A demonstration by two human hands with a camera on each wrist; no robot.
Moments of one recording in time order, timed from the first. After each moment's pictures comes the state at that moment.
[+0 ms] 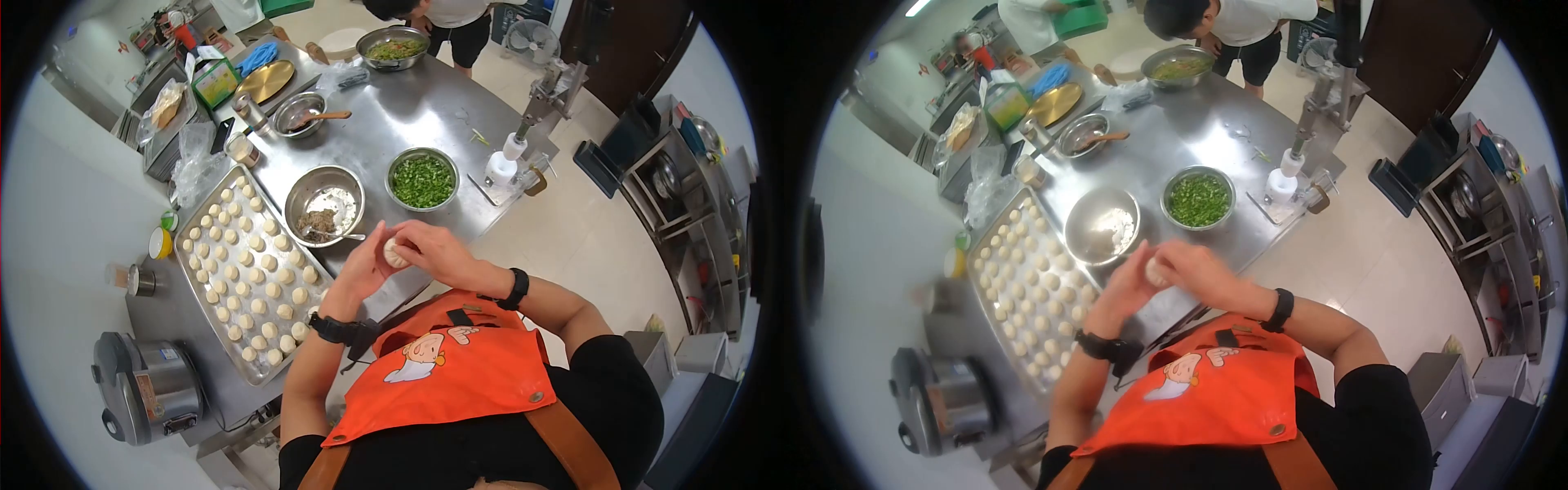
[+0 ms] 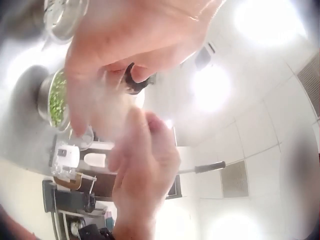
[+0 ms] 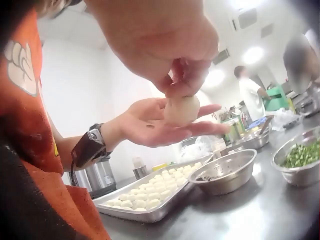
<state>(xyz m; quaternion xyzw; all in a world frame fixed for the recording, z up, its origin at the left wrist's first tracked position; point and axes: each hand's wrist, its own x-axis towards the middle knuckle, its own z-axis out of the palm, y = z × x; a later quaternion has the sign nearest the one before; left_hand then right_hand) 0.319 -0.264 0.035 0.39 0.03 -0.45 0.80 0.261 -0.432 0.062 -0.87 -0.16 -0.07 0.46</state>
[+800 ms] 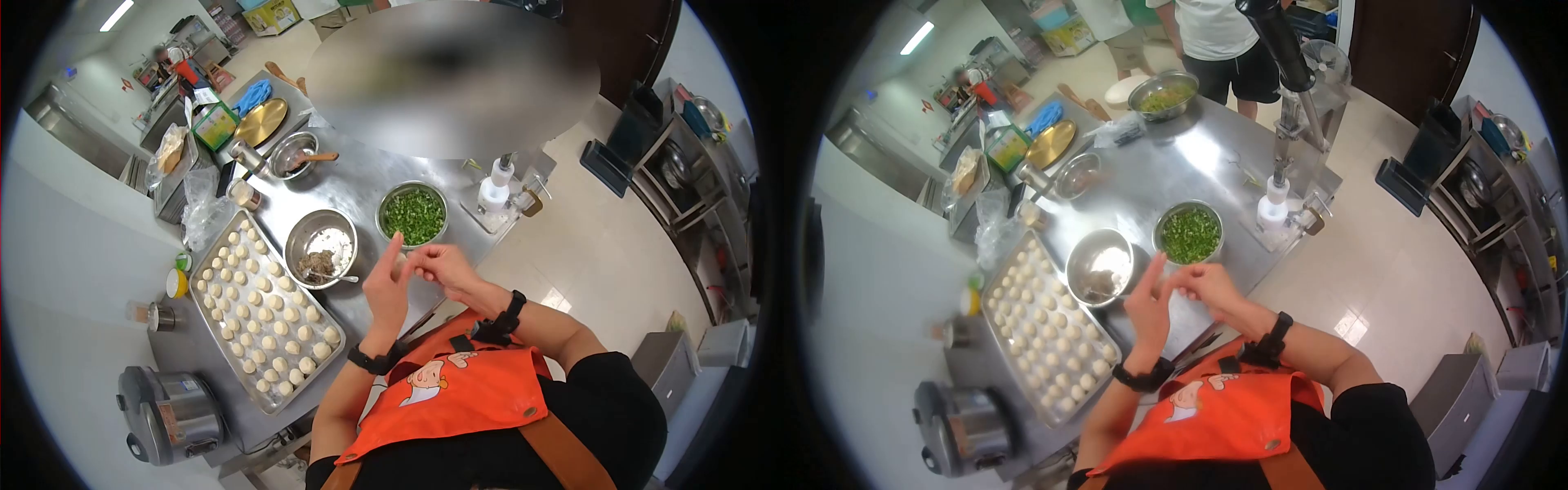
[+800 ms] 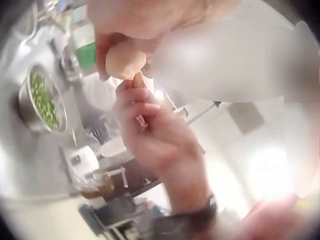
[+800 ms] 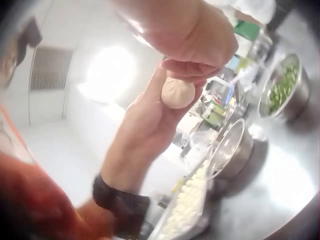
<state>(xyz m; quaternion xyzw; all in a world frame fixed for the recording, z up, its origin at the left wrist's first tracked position) 0.295 -0.341 0.074 0.88 -0.18 -0.01 0.44 0.286 -0.487 0.018 -0.53 0.13 0.13 0.83</state>
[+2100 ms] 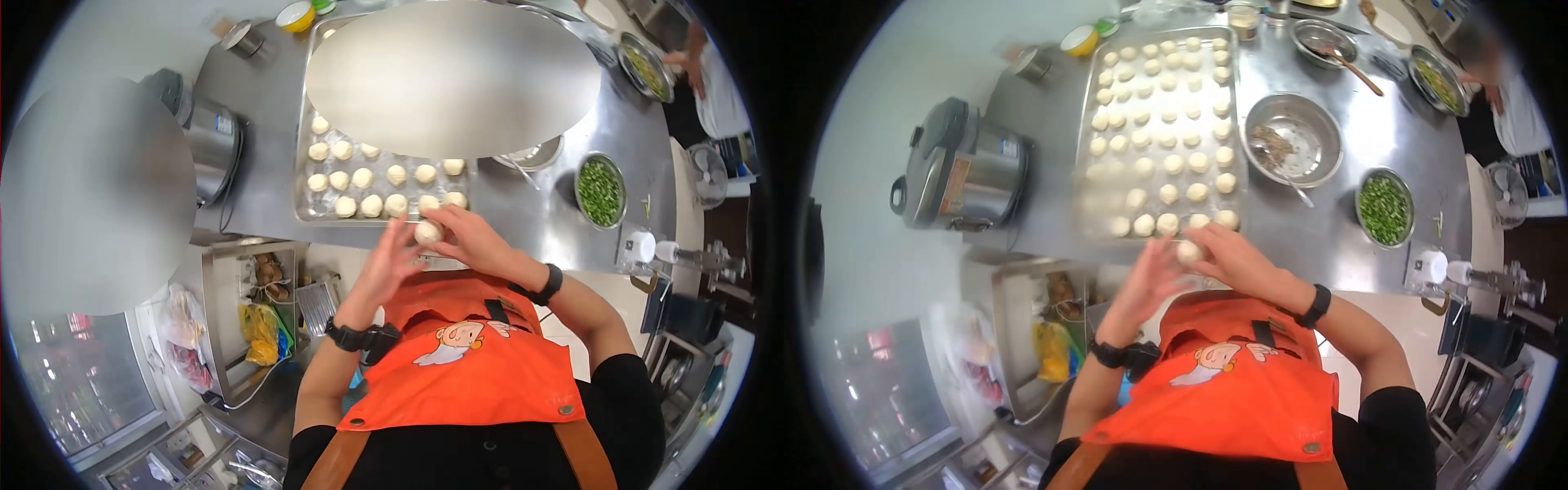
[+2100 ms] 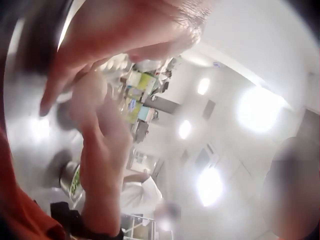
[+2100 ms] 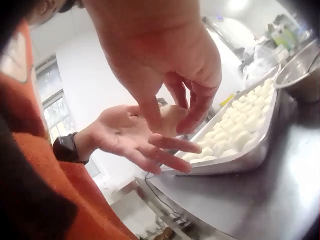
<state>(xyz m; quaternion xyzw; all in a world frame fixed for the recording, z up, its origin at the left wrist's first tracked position) 0.168 -0.093 0.016 0.37 0.32 -0.10 0.87 0.285 -0.255 0.023 -0.75 -0.43 0.26 0.42</state>
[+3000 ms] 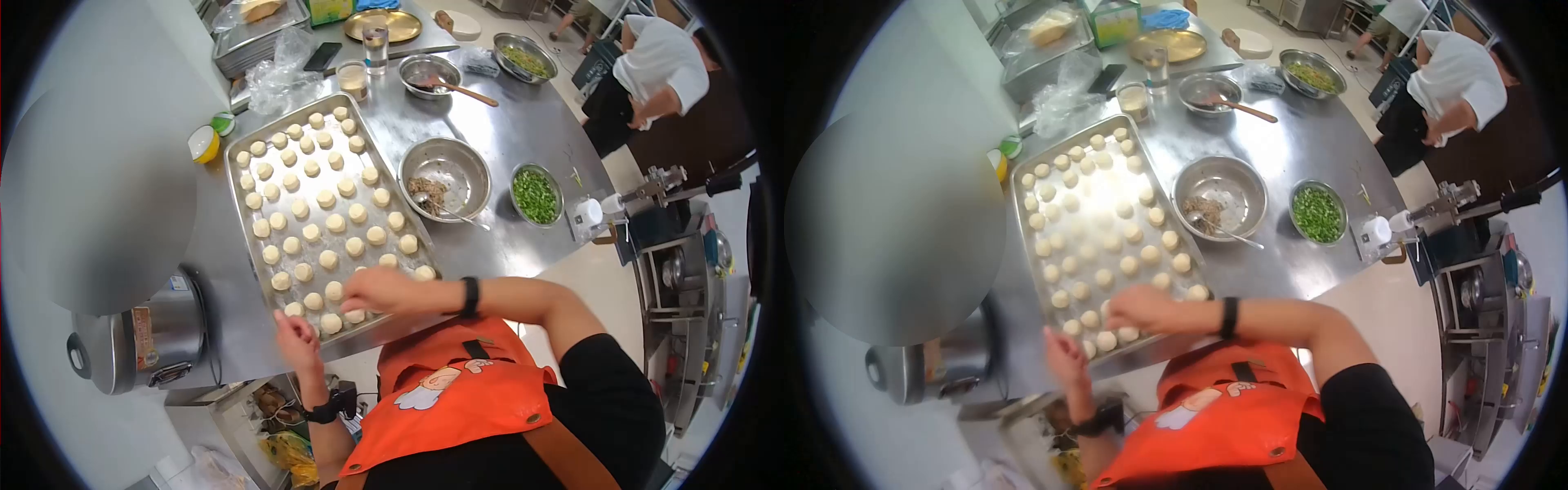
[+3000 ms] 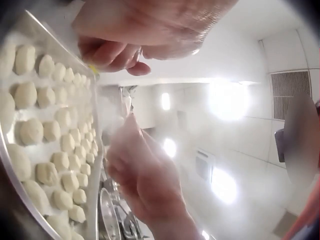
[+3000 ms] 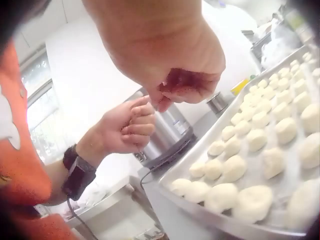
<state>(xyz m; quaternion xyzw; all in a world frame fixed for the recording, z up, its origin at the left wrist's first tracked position) 0.202 0.056 0.006 0.53 0.32 0.12 0.78 0.317 -0.127 0.030 -0.81 -0.42 0.21 0.35</state>
